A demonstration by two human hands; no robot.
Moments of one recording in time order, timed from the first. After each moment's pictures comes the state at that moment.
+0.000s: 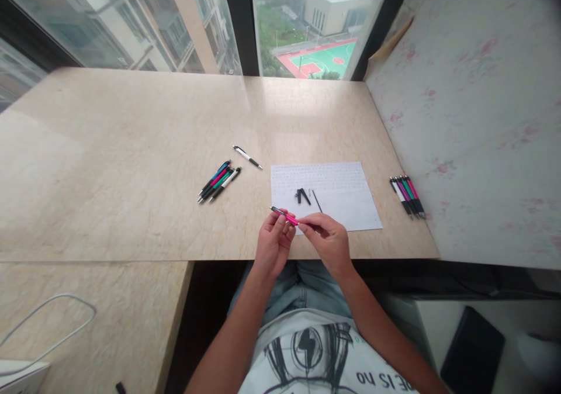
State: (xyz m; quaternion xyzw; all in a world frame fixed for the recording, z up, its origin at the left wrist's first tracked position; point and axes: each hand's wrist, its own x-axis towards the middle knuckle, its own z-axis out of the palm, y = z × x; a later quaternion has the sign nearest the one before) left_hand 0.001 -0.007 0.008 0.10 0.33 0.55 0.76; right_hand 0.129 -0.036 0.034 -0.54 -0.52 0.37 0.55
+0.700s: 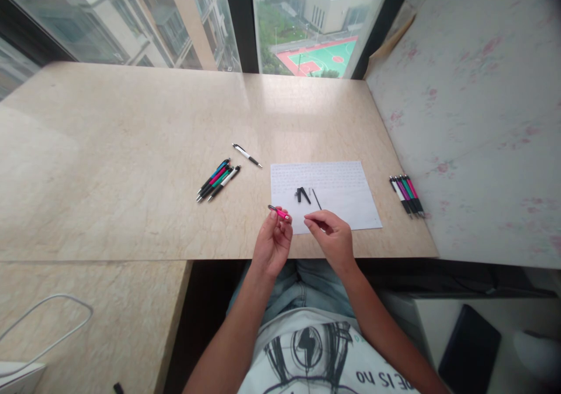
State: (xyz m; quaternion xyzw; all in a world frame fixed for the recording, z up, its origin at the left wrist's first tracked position) left_hand -0.003 -0.002 0.024 -0.09 0.28 0.53 0.80; right_hand 0.139 -0.034 0.027 -0.59 -0.53 0.31 0.52
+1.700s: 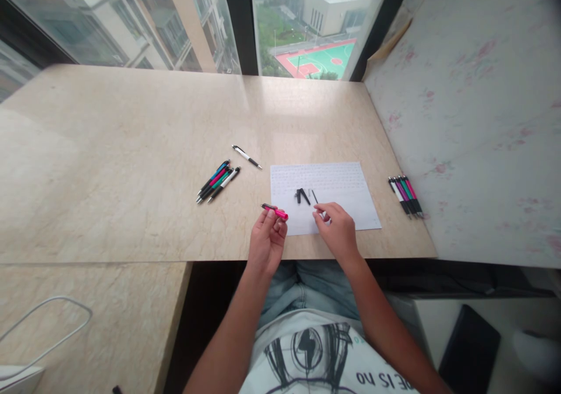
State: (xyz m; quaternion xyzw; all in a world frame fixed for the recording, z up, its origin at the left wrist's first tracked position) left_hand -0.009 0.002 0.018 0.04 0.34 0.56 0.75; right_hand 0.162 -0.020 0.016 -0.70 -0.61 0.16 0.34
